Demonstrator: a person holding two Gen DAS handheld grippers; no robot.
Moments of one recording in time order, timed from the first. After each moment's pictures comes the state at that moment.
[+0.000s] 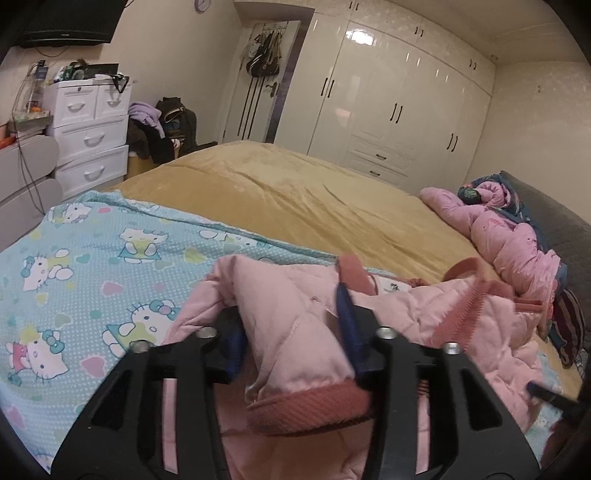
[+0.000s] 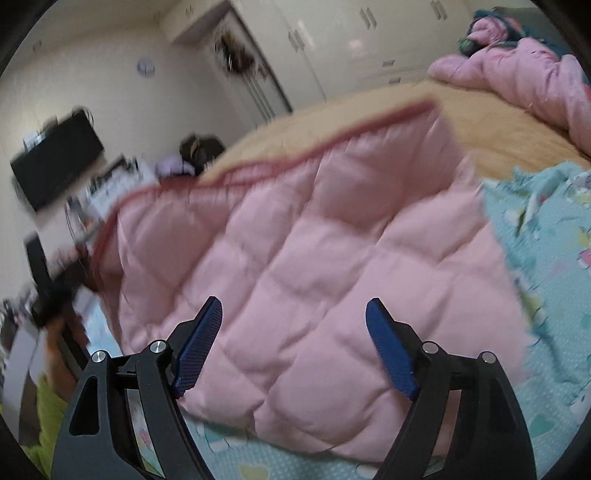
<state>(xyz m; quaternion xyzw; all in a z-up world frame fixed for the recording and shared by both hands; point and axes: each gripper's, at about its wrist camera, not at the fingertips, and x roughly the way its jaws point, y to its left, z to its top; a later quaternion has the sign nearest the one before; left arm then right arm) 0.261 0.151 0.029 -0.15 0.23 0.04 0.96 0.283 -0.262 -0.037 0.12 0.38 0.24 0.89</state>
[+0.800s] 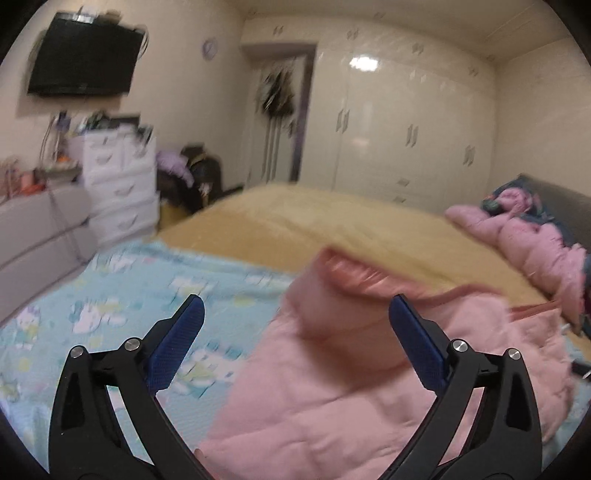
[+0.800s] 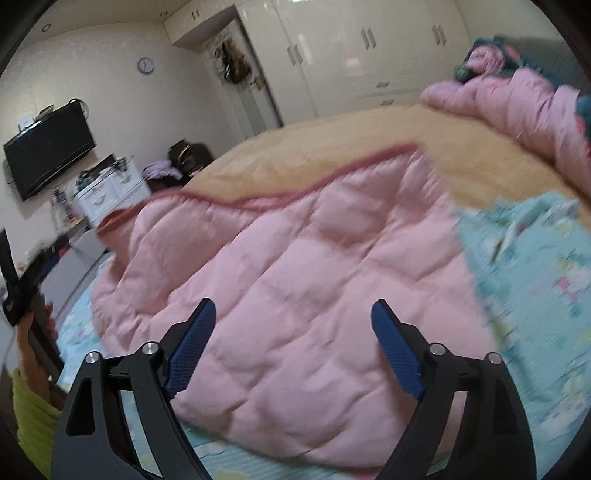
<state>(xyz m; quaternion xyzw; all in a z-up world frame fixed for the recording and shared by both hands) 0.238 0.171 0.040 -0.09 0.20 0.12 0.97 0.271 -0.291 -0.004 0.09 0.32 0.18 0.93</state>
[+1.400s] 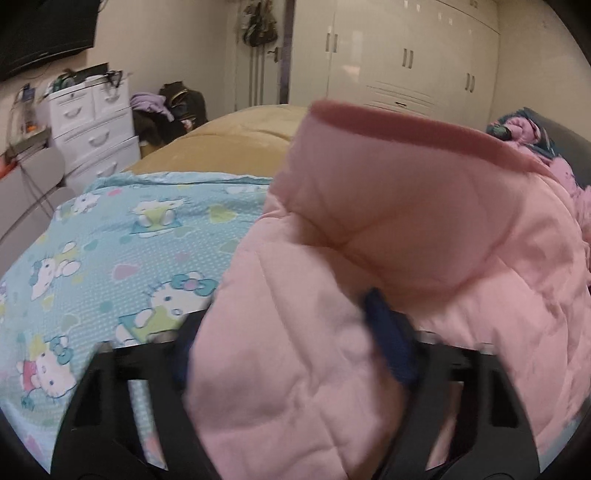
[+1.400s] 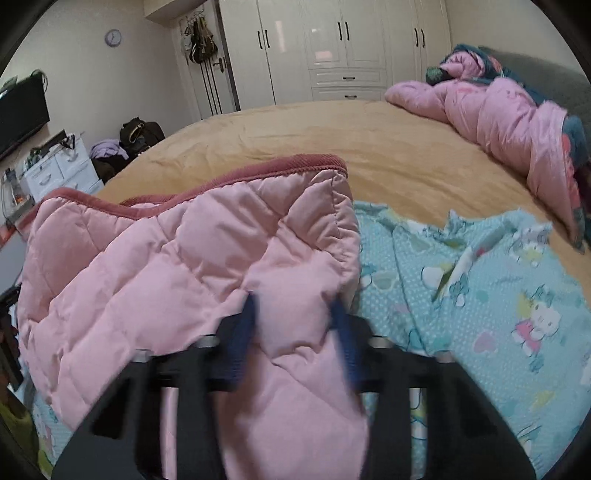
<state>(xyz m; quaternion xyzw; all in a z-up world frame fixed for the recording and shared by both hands) 0.301 0.162 -0.045 -0.06 0.32 0.08 0.94 0.349 -0.333 -0.049 0.04 0.35 0.12 0.93</state>
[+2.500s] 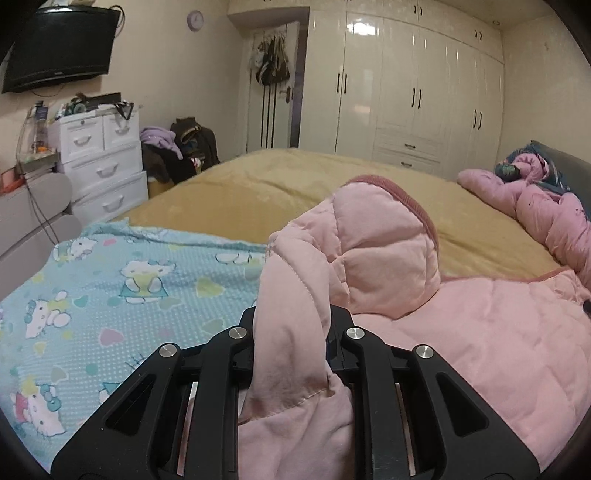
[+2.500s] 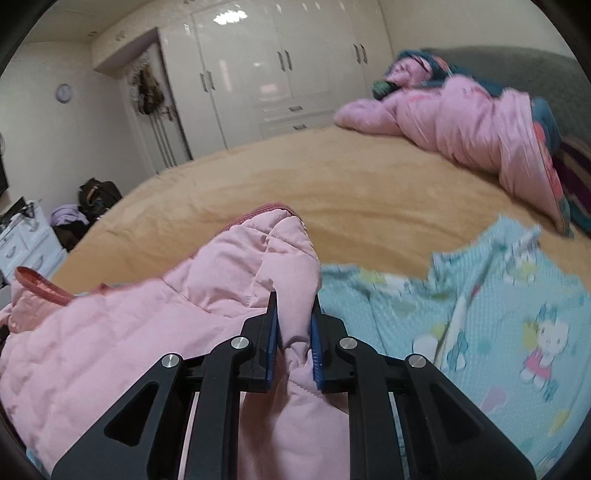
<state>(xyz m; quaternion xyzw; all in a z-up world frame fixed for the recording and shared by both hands) 0.354 0.153 -0.013 -0.07 0.24 0.11 0.96 0.438 -0.354 -0.054 0.12 0.31 0.01 0.94</state>
